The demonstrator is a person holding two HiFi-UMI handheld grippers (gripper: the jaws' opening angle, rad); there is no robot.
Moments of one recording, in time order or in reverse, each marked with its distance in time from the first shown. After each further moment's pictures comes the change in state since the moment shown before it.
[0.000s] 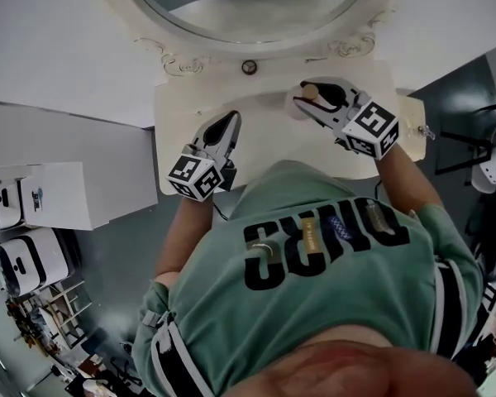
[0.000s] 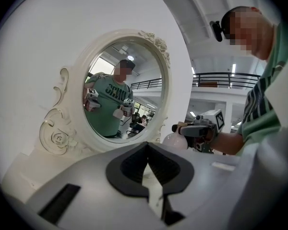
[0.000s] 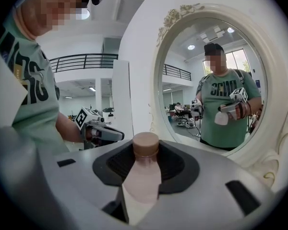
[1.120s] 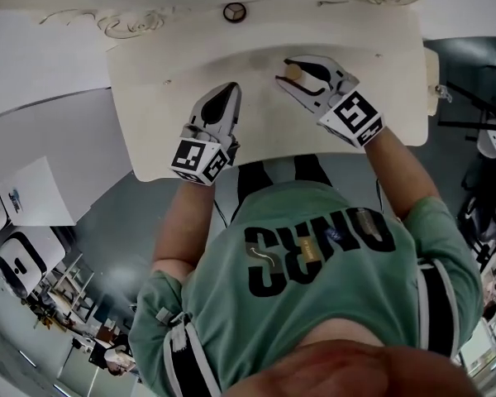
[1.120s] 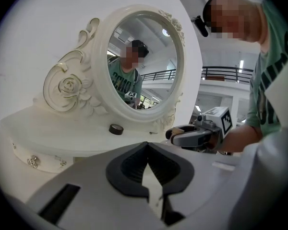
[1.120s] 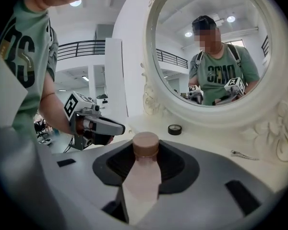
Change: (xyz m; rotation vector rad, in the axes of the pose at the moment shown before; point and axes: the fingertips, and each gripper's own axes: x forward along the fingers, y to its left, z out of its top) left arm 0.053 0.089 -0.146 -0.047 0.080 0.041; right arm 0.111 -0.026 -0.175 0.026 0.132 -0.037
